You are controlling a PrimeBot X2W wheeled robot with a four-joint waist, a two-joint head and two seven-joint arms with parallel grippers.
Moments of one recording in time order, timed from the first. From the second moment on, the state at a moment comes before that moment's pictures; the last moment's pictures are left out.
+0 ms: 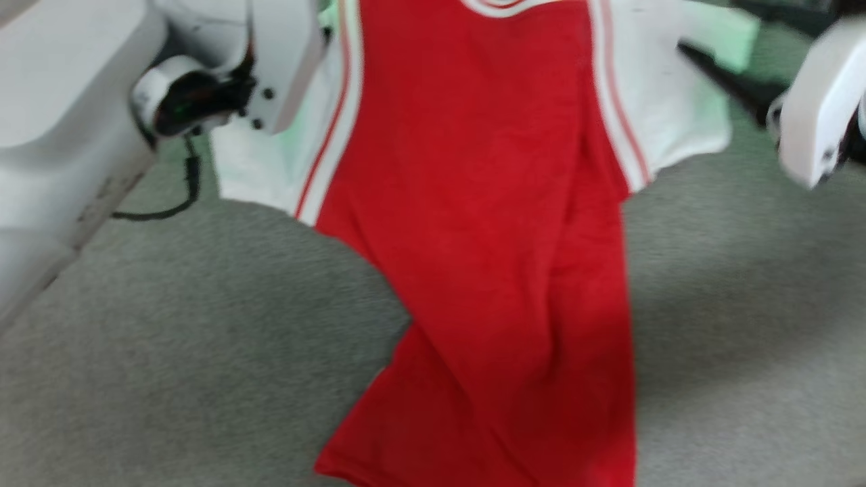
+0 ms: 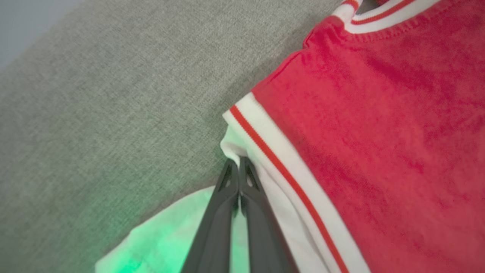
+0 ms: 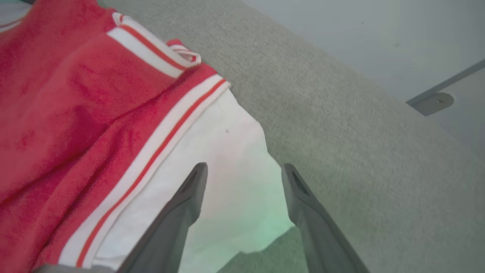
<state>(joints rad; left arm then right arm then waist) -1.54 0.60 -1.26 0.49 -1.18 -0.13 0.64 -1.23 -0.77 0.98 0.23 0.92 0.13 0.31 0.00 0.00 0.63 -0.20</state>
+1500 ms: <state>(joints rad) -1.91 0.38 -1.06 1.05 -1.16 -0.10 -0.23 -1.90 -0.67 1.16 0.95 0.92 0.13 -0.13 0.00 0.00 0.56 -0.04</state>
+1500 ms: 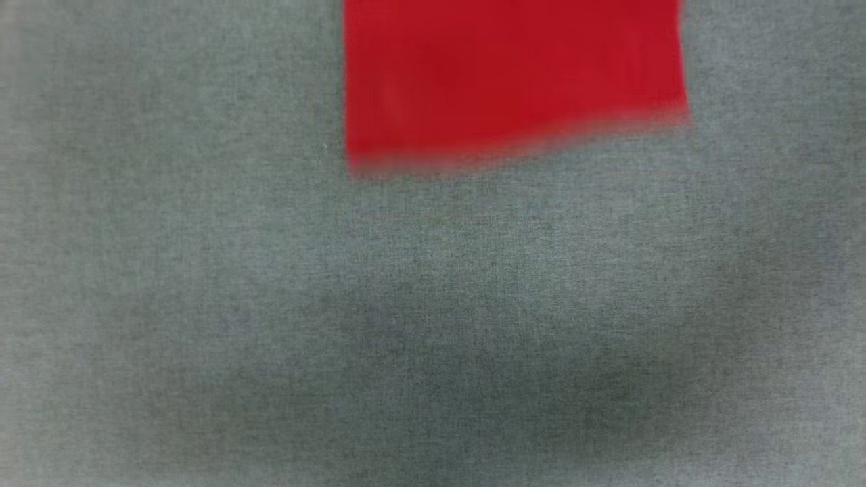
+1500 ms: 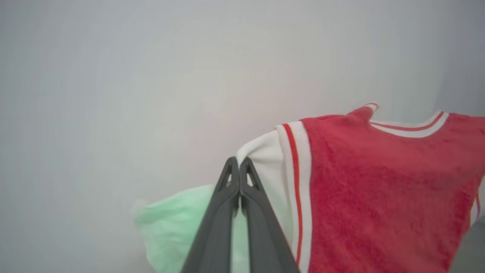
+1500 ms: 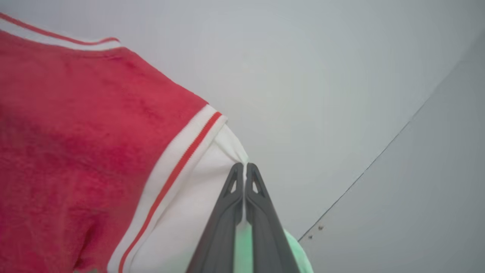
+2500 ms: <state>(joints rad) -0.90 0.81 -1.25 0.27 -1.42 -0.13 -0.25 -0.97 -1.02 1.28 0.22 1.03 0.13 -0.09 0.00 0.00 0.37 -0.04</state>
